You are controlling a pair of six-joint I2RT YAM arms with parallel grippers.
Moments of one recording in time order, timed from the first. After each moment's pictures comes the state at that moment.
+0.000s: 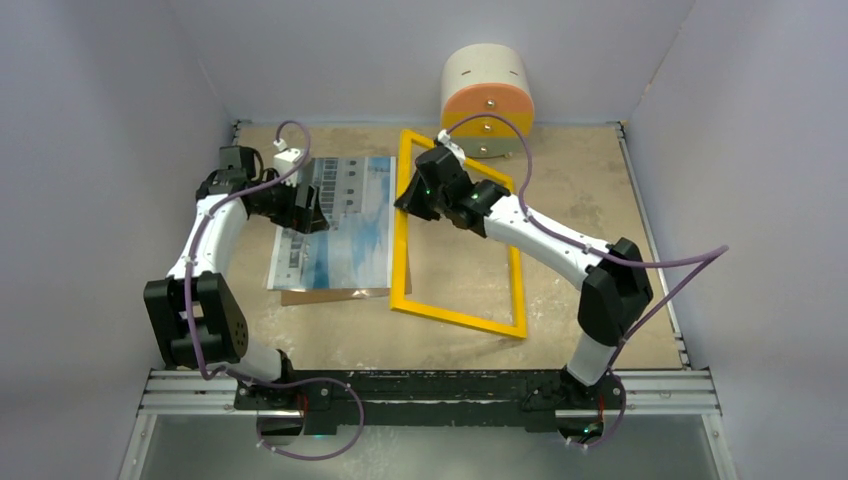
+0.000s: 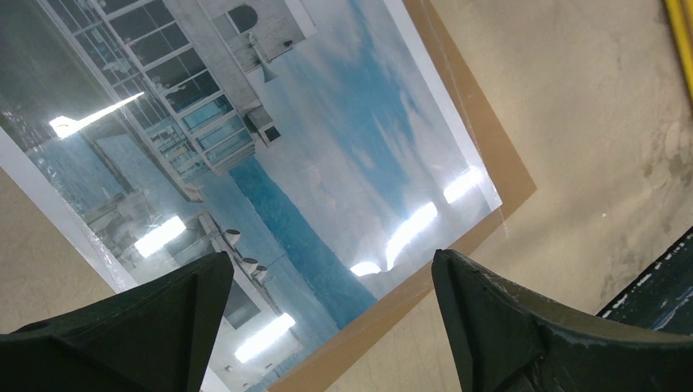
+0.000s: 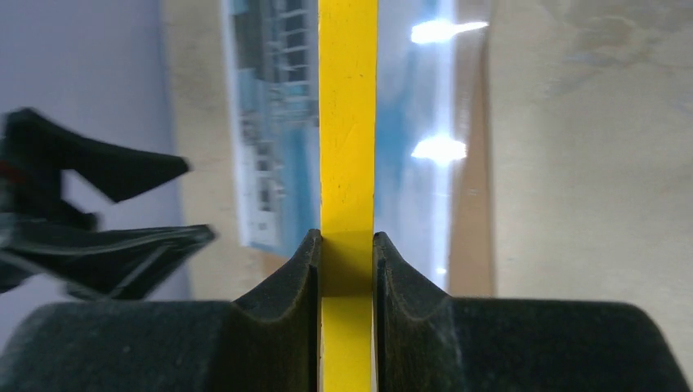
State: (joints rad) left arm 0.15 1.49 1.19 -0.73 0.63 0.38; right arm 0.78 1.74 1.46 -0.43 0.16 0.94
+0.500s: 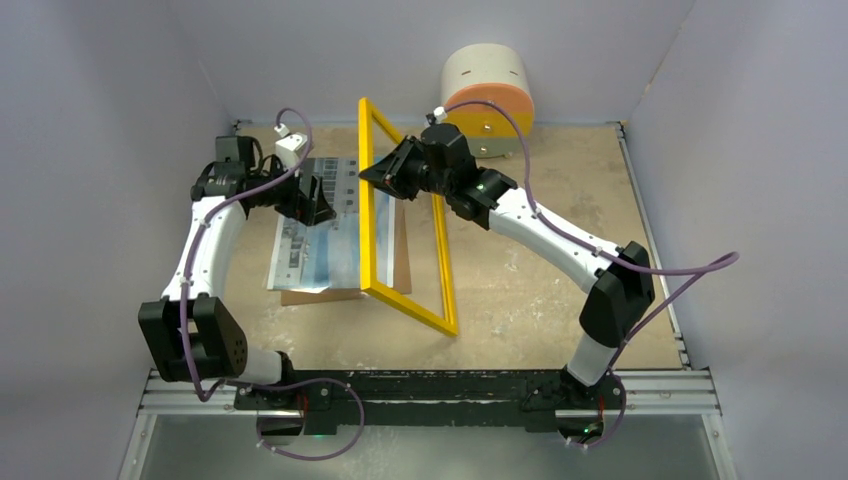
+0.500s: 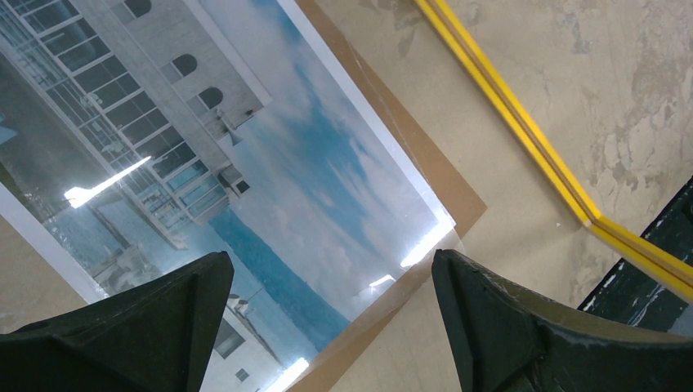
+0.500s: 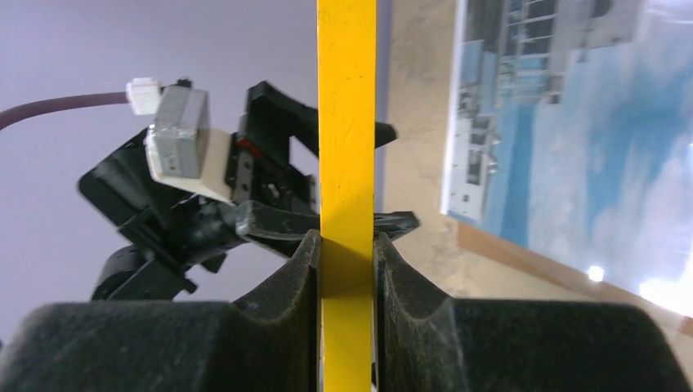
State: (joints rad) left arm 0.11 1.42 1.27 -0.75 0.72 0.35; right arm 0.78 1.73 1.62 -0.27 -0.10 1.19
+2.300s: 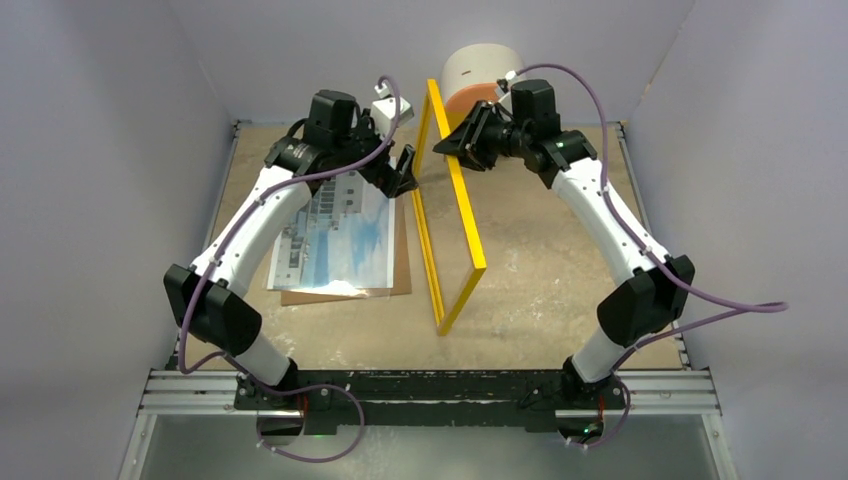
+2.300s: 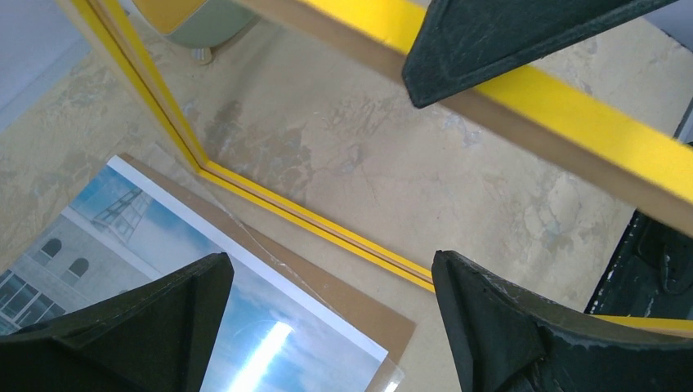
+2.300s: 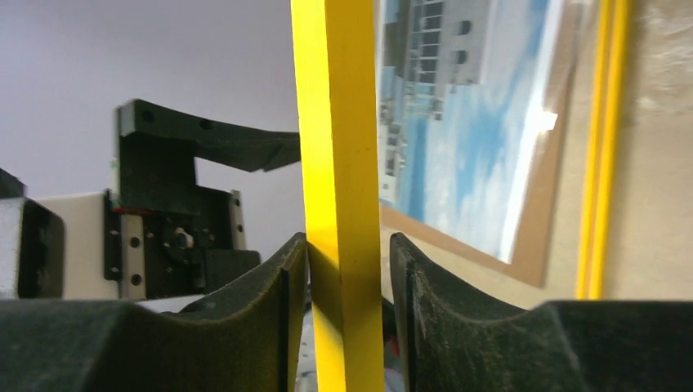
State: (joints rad) left arm -0.42 1.59 1.68 -0.68 0.48 0.17; right arm 0.40 1.65 1.71 -0.55 -0.48 0.96
